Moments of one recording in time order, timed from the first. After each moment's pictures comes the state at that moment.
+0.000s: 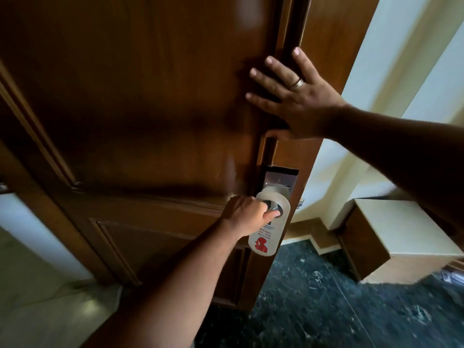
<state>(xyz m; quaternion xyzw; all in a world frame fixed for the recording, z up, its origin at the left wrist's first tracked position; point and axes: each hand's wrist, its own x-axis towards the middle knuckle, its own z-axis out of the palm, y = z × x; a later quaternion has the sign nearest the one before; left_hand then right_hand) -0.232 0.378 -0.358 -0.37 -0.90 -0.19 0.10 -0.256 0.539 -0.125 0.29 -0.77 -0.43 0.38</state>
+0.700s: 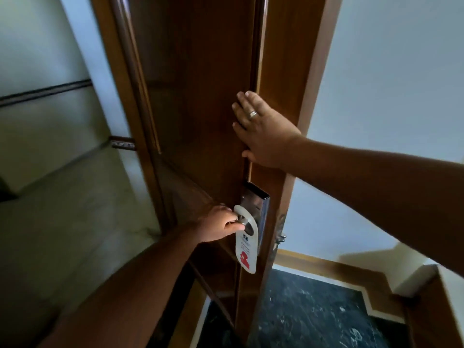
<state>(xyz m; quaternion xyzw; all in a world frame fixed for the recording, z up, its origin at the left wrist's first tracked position) -0.083 0.324 -0.342 -0.22 -0.96 -0.13 0.12 -0.128 0.487 -0.129 0.37 -0.71 -0.45 0.39</state>
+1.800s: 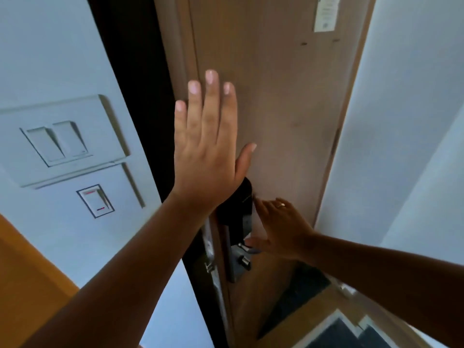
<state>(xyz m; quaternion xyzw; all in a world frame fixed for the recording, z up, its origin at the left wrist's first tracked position) 0.170 0.167 -0.150 0.29 -0.75 0.32 0.49 0.002 0.227 -0.292 0.74 -0.66 0.05 0.13</state>
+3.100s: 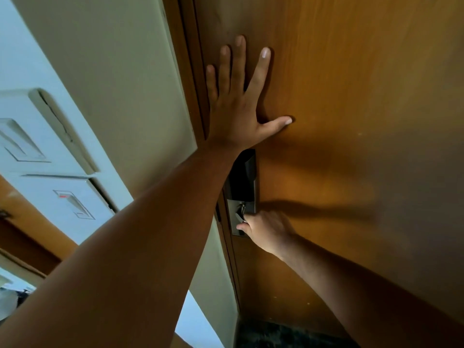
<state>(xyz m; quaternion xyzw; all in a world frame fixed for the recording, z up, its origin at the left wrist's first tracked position) 0.150 -0.081 -0.156 0.55 -0.65 0.39 0.36 0.036 -0.034 -0.357 0.91 -0.39 0.14 -0.01</state>
